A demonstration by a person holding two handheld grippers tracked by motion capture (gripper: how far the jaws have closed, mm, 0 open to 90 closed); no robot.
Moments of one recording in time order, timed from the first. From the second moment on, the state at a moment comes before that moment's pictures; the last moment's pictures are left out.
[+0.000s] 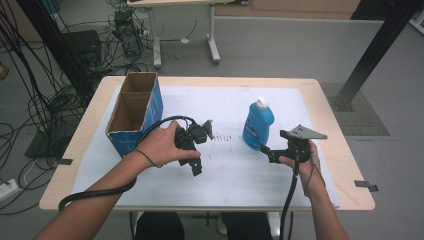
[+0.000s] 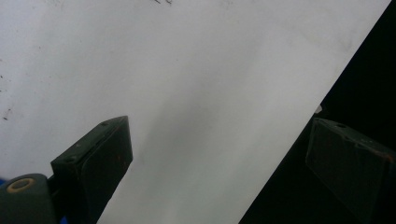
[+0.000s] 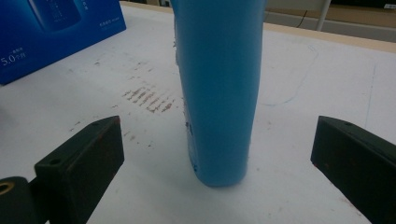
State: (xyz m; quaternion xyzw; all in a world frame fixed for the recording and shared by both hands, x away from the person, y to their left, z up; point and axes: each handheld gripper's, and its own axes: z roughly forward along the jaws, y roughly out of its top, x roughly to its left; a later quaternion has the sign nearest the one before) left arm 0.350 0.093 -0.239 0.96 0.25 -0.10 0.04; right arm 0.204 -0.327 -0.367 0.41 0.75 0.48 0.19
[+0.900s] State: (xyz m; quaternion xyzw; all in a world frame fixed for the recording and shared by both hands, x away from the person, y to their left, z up) left arm 0.347 0.105 -0.241 0.96 0.27 -0.10 0.03; right arm 0.221 -0.299 -0.406 0.40 0.74 0.49 0.21
